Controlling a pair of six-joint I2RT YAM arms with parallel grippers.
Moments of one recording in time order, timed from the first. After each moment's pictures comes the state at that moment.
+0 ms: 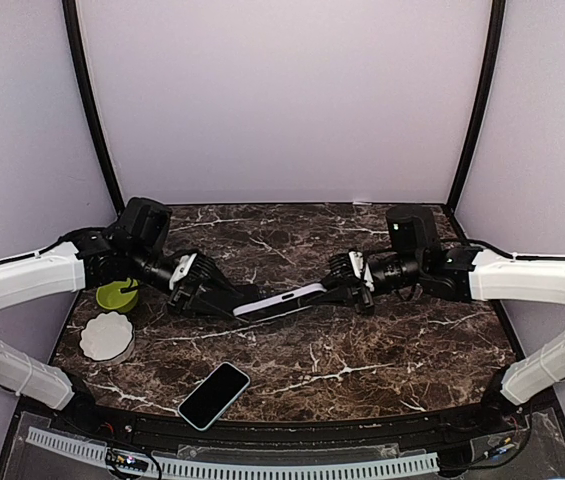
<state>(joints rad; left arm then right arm) -0.67 1.26 0.92 -0.35 0.99 0.91 0.82 1.35 0.86 0.07 -0.83 -0.73</state>
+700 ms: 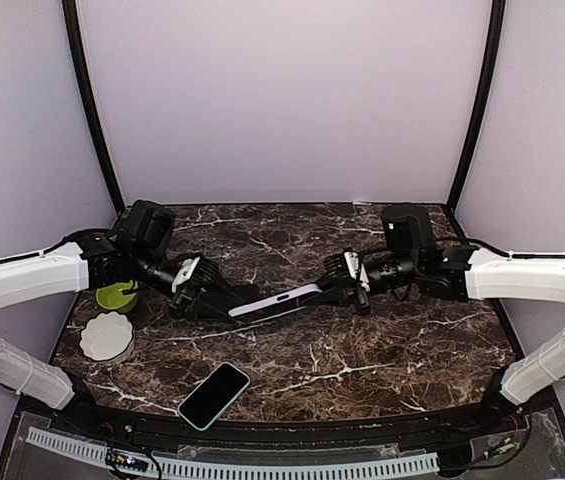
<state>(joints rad) -0.68 1.28 0.92 -0.36 0.99 0.93 0.84 1.37 0.88 0.08 -0.83 -0.73</state>
